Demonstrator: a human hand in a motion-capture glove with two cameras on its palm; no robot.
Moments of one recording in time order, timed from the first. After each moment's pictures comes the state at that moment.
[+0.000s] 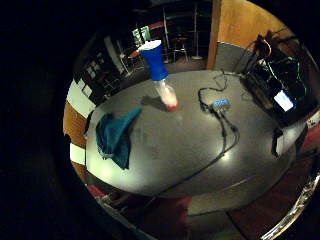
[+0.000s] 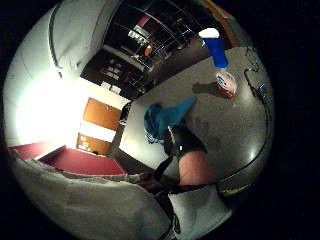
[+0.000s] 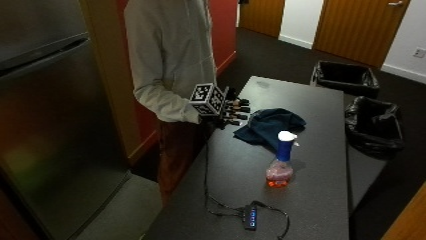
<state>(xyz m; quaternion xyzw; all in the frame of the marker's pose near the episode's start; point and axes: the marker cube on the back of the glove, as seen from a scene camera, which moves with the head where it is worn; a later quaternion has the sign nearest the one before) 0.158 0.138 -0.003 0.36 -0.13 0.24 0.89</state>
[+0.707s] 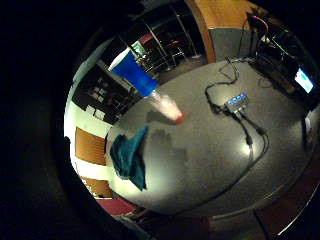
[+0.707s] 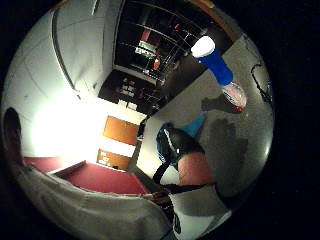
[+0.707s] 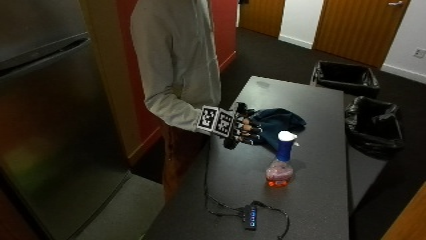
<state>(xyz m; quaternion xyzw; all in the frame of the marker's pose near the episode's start) 0.218 0.098 0.009 0.41 -0.26 0.28 0.83</state>
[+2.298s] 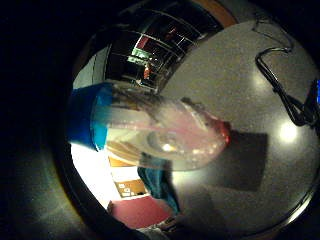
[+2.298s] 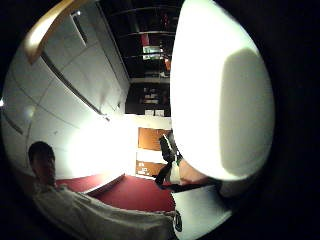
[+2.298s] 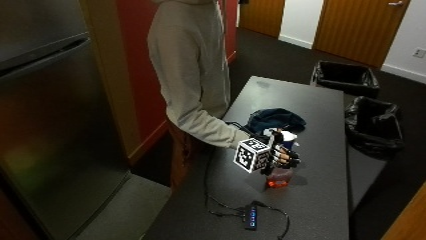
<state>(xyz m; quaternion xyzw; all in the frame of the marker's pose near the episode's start) 0.283 -0.041 0.043 0.40 -0.47 0.28 0.73</state>
